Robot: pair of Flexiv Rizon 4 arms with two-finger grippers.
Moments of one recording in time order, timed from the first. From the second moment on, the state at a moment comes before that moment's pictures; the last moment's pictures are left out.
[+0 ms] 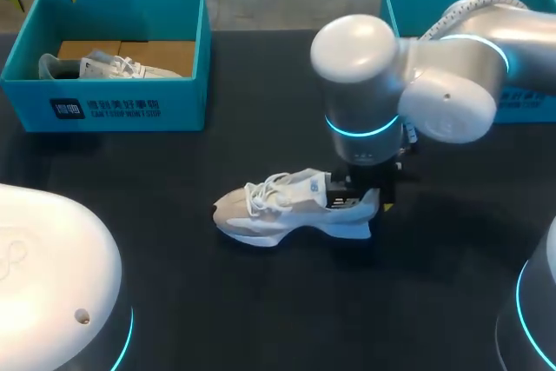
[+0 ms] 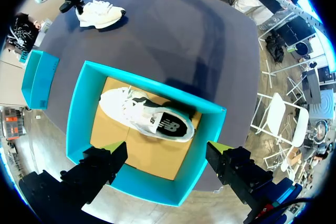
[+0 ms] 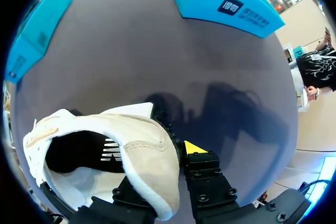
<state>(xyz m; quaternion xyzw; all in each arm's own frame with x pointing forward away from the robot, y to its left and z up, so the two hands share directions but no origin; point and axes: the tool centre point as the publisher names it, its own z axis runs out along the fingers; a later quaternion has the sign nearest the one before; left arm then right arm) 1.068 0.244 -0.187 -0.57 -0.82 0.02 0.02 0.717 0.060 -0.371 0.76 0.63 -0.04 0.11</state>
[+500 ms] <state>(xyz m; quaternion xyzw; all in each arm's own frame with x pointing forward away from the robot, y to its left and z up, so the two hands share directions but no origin) 1.068 0.244 -0.187 -0.57 -0.82 0.02 0.02 0.725 0.061 -0.387 0.77 0.63 -0.05 0.12</state>
